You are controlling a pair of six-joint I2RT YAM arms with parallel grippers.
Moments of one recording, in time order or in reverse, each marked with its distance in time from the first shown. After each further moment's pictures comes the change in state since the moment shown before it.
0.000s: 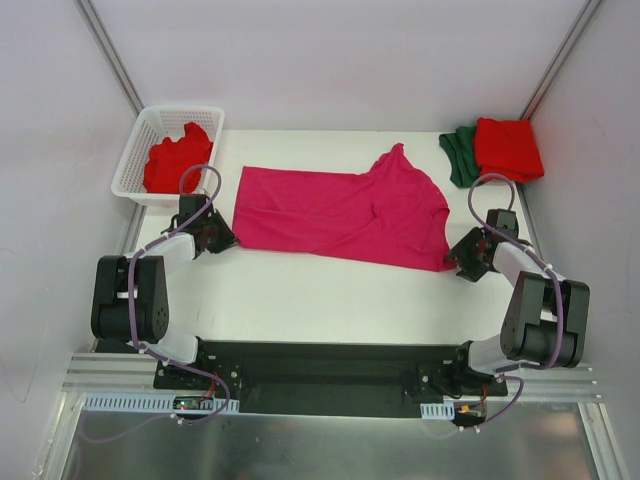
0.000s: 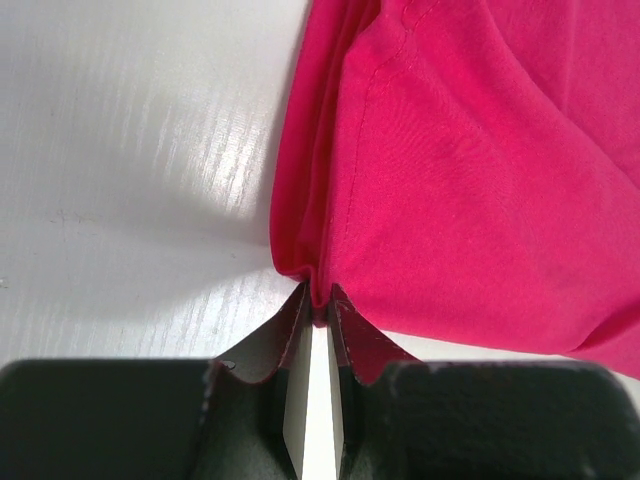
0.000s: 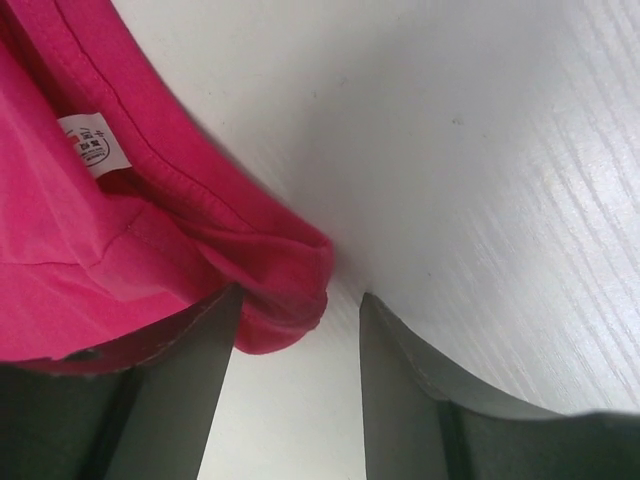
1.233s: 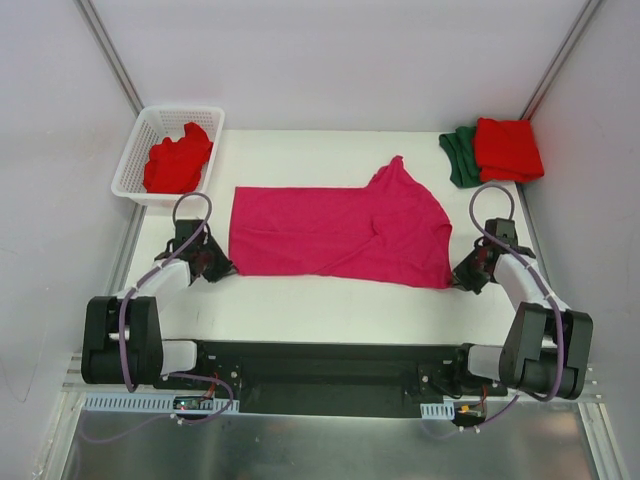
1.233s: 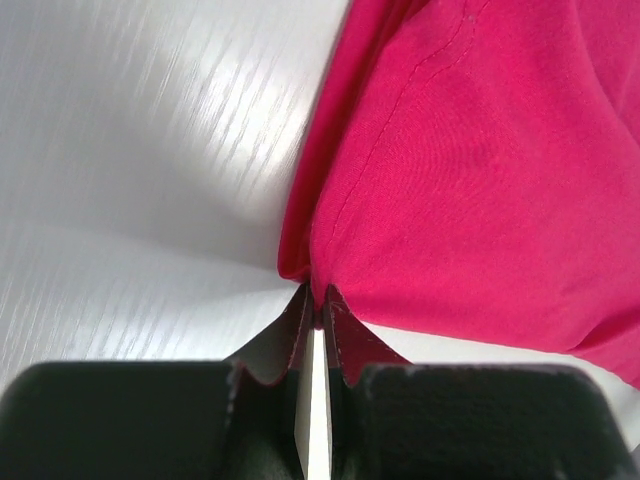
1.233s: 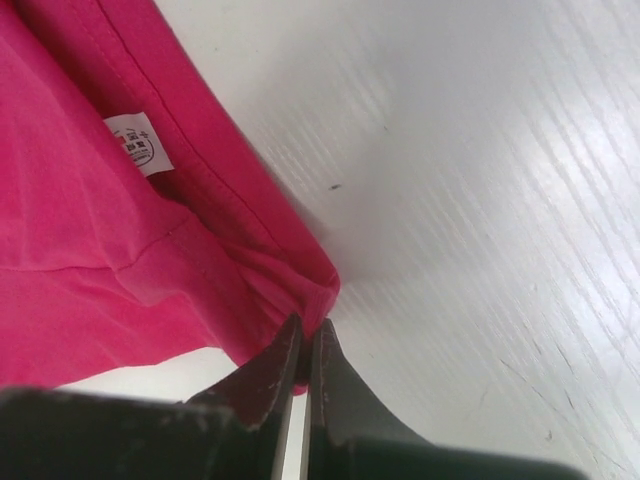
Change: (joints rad) left arm 0.000 -0.229 -0.187 -0.162 -0.009 -0.095; right arm 0.024 -0.154 -0.039 -0.228 0.023 0.014
